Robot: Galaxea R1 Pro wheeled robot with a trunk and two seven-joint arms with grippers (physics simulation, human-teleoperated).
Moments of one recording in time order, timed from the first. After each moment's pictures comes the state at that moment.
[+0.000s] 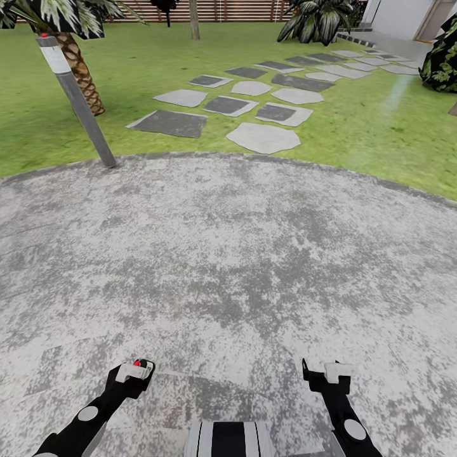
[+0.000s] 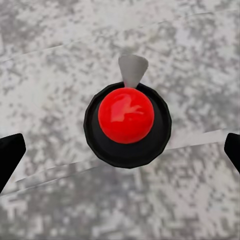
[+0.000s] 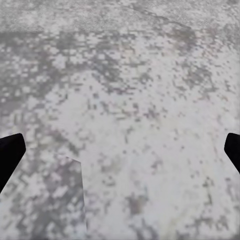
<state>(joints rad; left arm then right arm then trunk) -0.50 0.16 -0.01 -0.37 -0.11 -0.30 -0.18 -0.27 -0.04 0.00 -0.82 0.01 -0.24 -0.12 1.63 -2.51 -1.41</state>
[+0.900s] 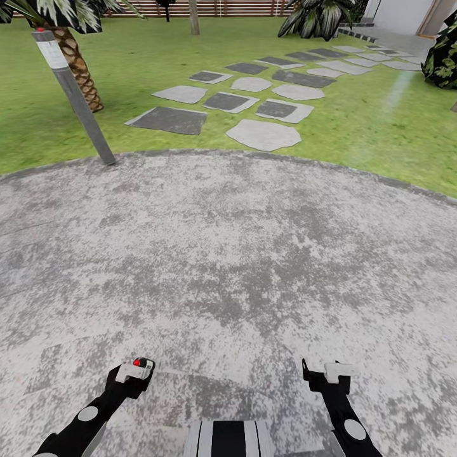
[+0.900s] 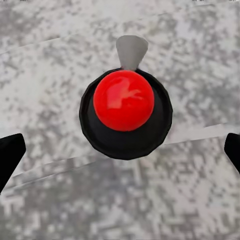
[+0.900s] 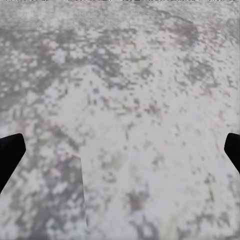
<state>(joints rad) -0.50 0.16 -0.01 -0.37 -0.11 -0.30 -0.18 -0.27 -0.04 0.00 -0.82 0.01 -0.24 -0.12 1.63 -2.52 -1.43</state>
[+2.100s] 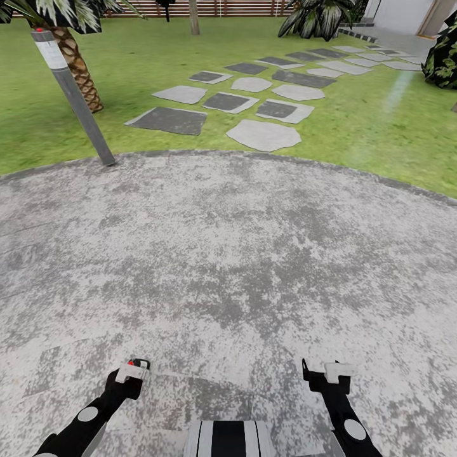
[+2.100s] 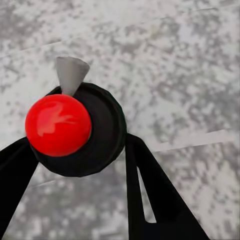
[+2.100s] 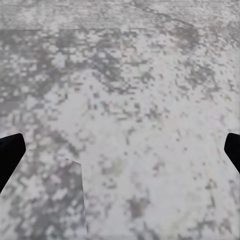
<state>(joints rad) -0.50 0.16 -0.01 -0.37 -0.10 -0.30 -0.17 -0.27 -0.04 0.00 -0.82 0.01 -0.24 -0.12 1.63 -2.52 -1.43</state>
